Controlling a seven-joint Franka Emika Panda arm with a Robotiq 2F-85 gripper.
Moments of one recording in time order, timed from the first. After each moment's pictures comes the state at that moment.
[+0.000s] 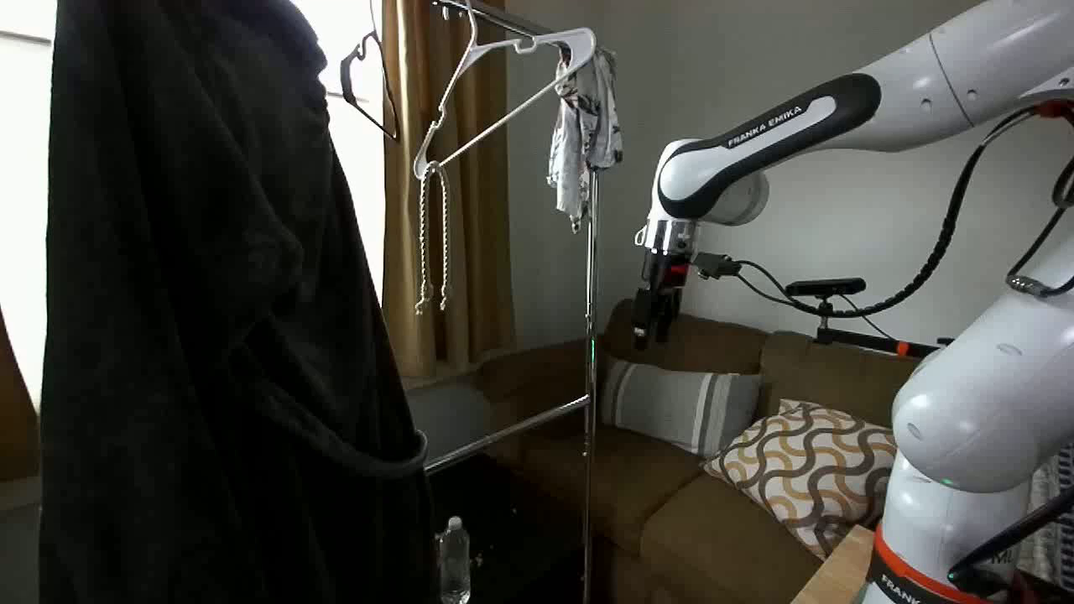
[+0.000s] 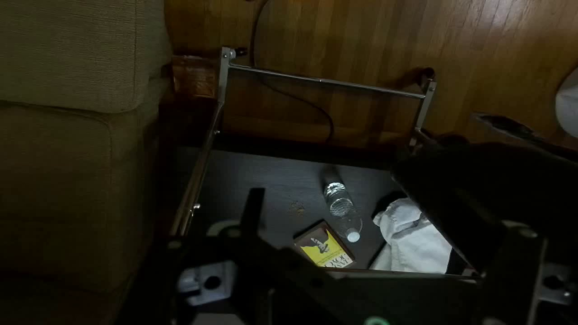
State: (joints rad) arm 0.09 -0.54 -0.10 -2.52 0.07 2.06 -0.30
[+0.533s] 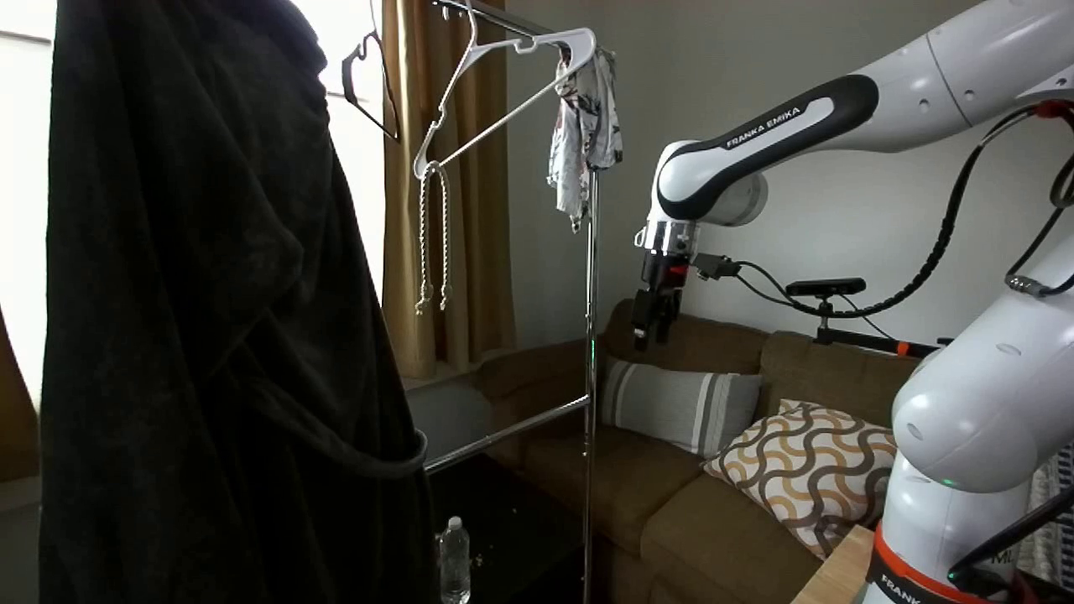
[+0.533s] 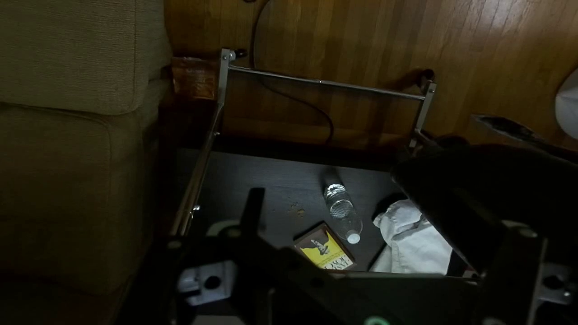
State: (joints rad) arm 0.09 -0.53 -0.10 -2.52 0.07 2.06 -0.30
